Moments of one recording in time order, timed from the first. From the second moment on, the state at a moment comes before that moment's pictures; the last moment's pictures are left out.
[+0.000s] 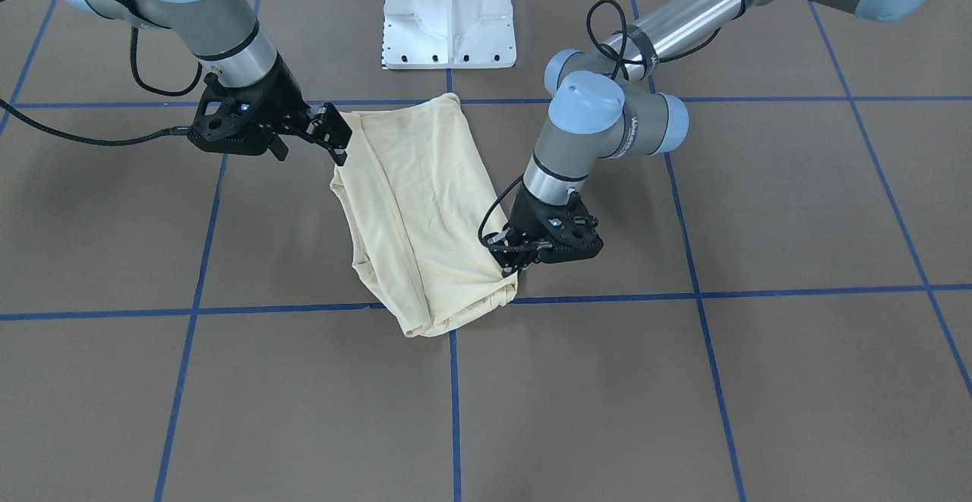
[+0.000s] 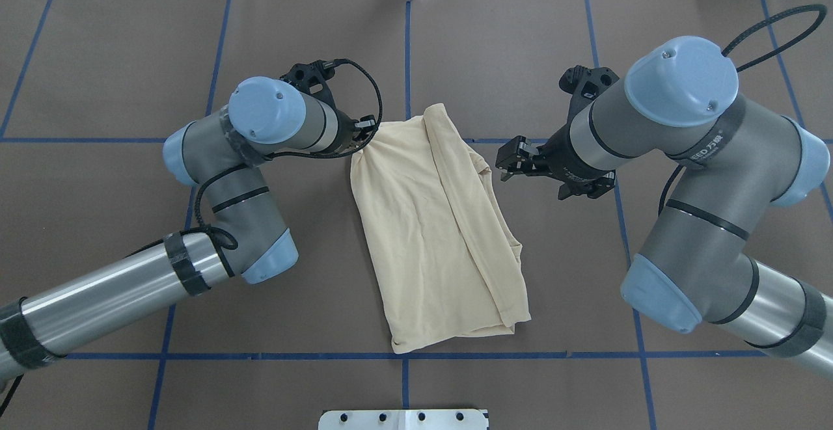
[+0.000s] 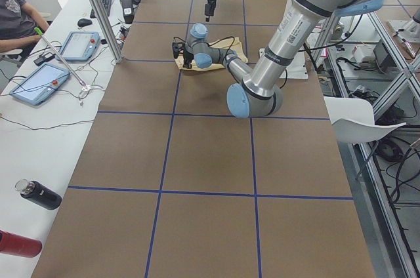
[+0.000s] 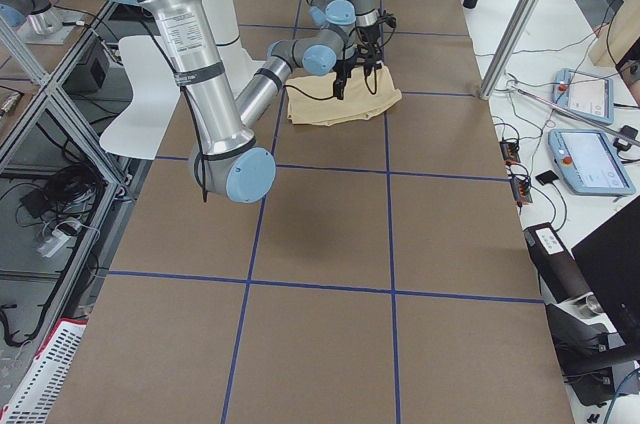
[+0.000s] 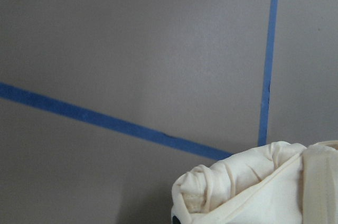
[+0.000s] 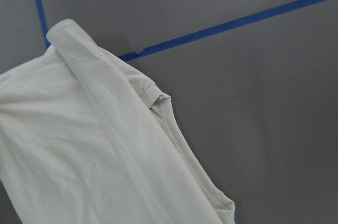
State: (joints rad) left arm -0.63 -2.32 -1.29 -2.19 -1.75 -1.50; right arm 0.68 -1.17 1.97 -1.50 2.03 1.41
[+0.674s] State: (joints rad) left arm -0.68 -2.40 -1.09 -2.36 -1.68 -1.47; right arm 0.68 -1.17 1.97 -1.50 2.03 1.41
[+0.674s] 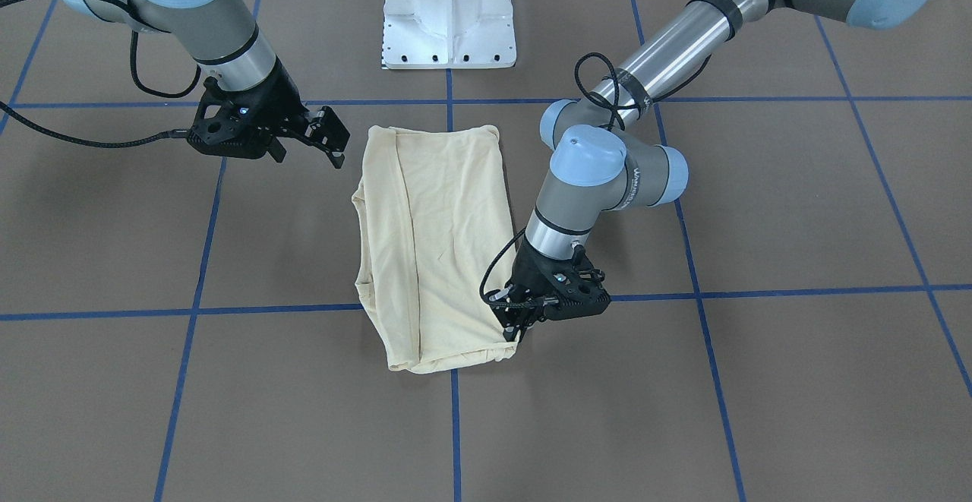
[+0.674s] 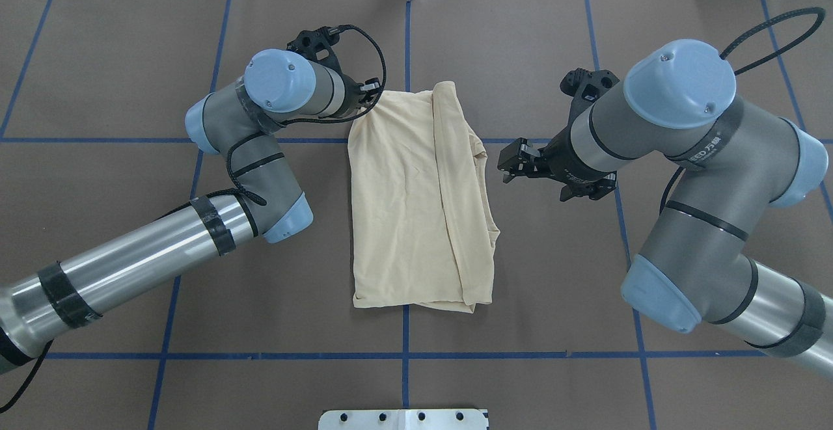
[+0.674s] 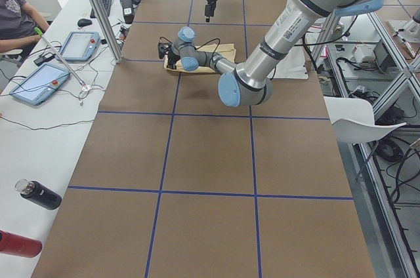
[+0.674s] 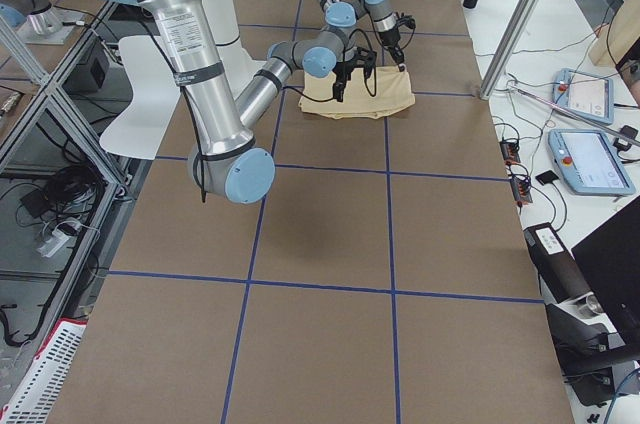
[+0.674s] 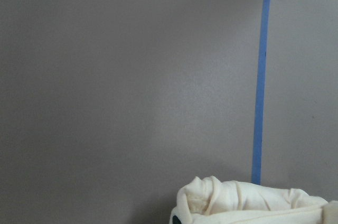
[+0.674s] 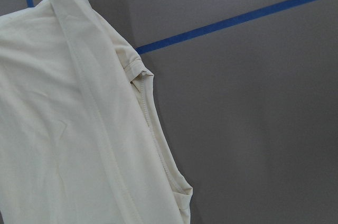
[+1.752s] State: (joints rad) left arm -0.70 -2.04 -1.68 -2.21 -1.93 -1.47; right arm 0.62 -1.16 1.90 -1.44 1.97 1.41
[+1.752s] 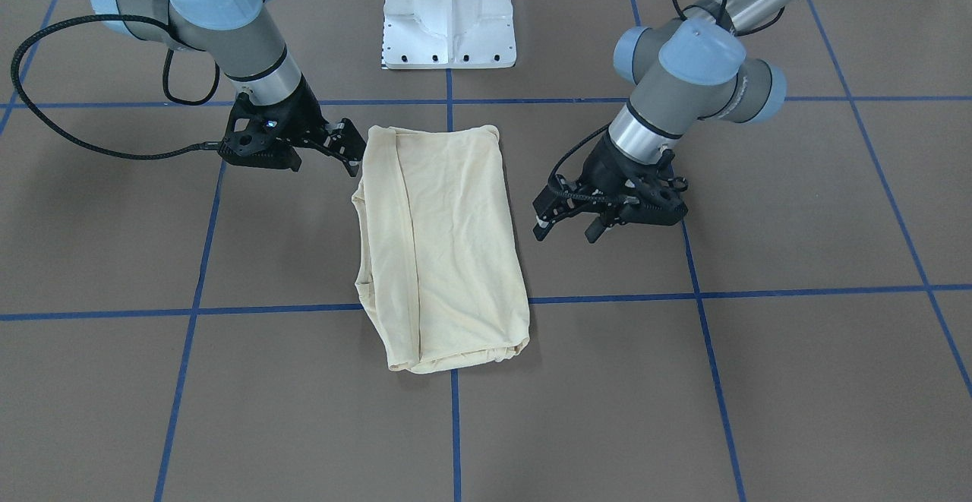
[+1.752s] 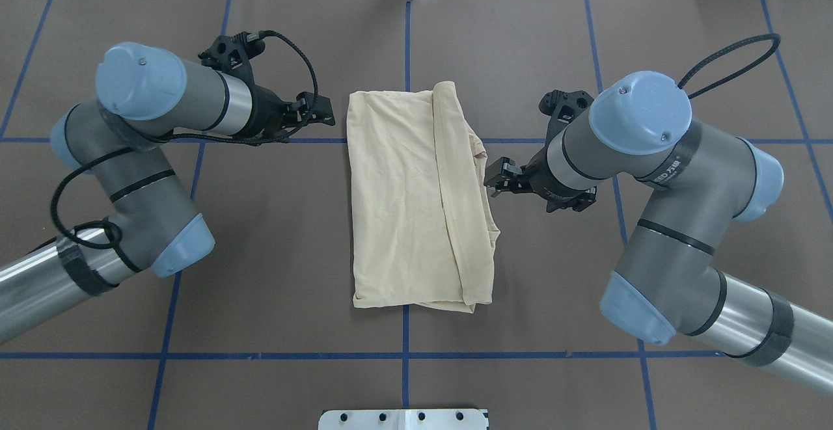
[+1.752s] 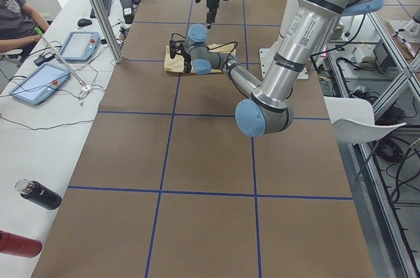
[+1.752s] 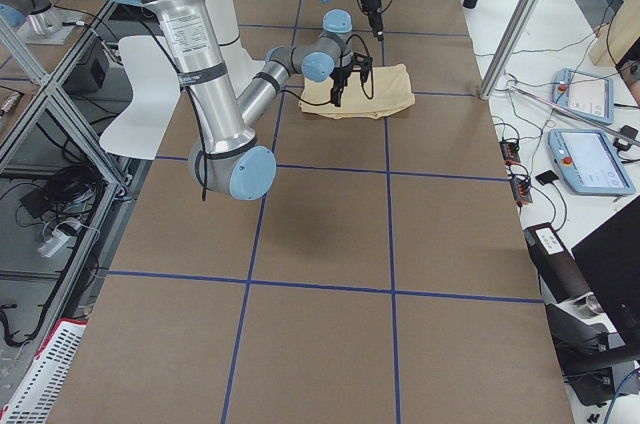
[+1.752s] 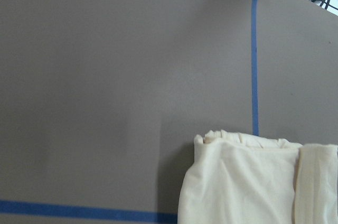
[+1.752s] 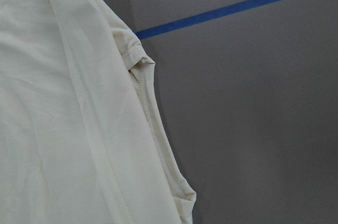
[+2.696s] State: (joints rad) left arm -0.30 -1.97 -1.77 -2.23 -1.69 -1.87; right arm 0.62 -1.16 1.88 -1.39 1.97 1.40
